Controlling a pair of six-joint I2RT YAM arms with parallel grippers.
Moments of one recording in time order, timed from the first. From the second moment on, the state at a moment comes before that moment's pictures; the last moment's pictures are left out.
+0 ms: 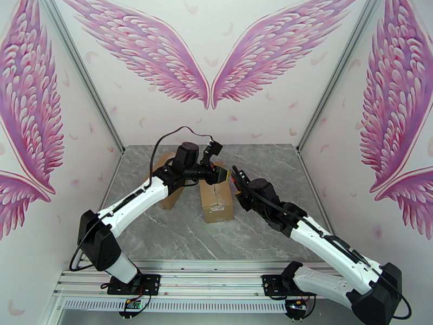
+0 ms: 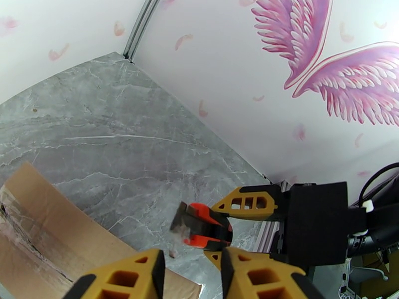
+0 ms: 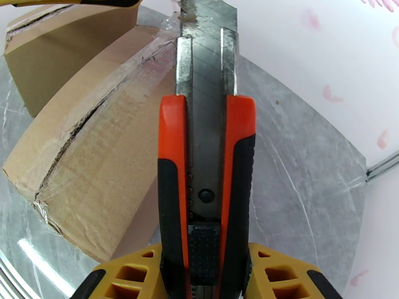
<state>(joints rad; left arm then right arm) -0.65 1.62 1.47 -0.29 0.56 -0.30 0.65 1.07 0.91 -0.46 0.27 -0.16</state>
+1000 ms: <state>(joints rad) -0.65 1.62 1.46 -0.27 0.59 -0.28 0.66 1.10 0.91 -0.45 0.38 -0.12</state>
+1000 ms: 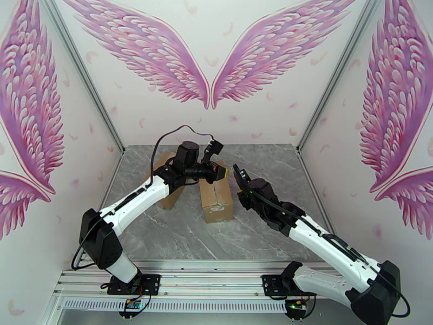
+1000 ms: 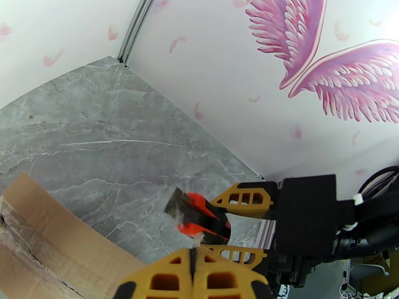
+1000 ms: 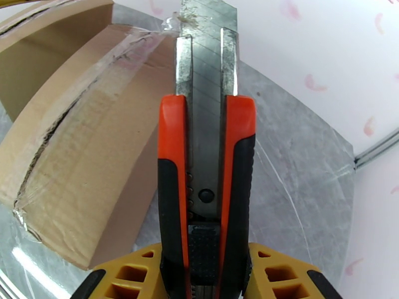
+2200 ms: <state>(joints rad) -0.65 1.24 1.10 -0.51 0.09 -0.22 0.73 1.08 0.96 -0.45 0.32 -0.17</state>
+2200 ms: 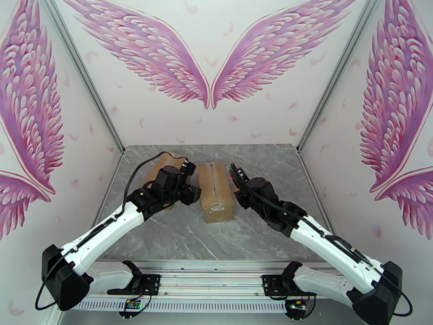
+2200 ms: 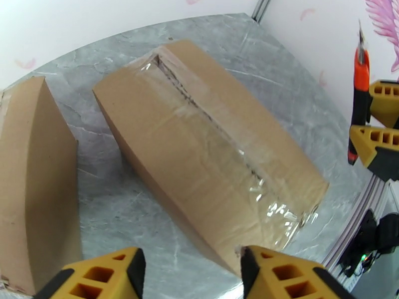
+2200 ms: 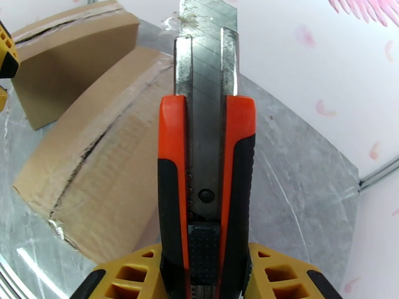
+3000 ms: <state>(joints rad) -0.59 1.32 1.47 -0.60 0.50 -0.10 0.81 1.00 0.99 -0.44 0.31 -0.50</state>
